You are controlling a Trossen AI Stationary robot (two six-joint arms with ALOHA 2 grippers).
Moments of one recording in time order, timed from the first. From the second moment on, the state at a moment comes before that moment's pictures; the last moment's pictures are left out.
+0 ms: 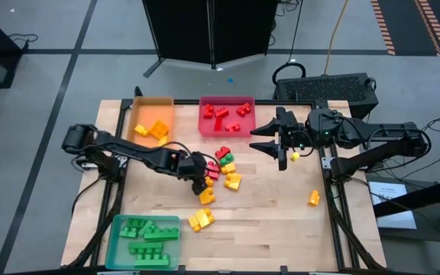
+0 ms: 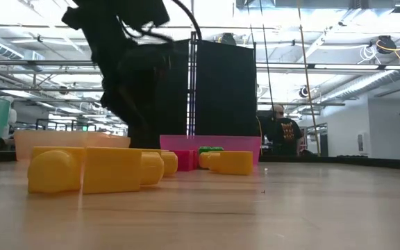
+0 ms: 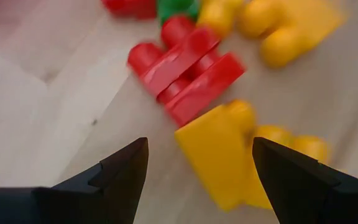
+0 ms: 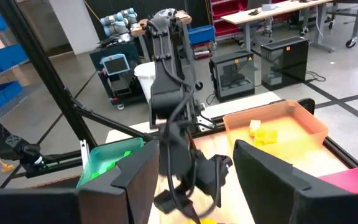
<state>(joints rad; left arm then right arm) -0.10 1.61 0.96 -0.47 -0.16 -0.65 0.06 1.11 1.24 -0.29 0.10 0.29</state>
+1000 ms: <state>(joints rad) -0.14 1.74 1.16 -0.59 -0.14 -0.83 0.07 1.11 1.24 -0.35 0.10 0.30</state>
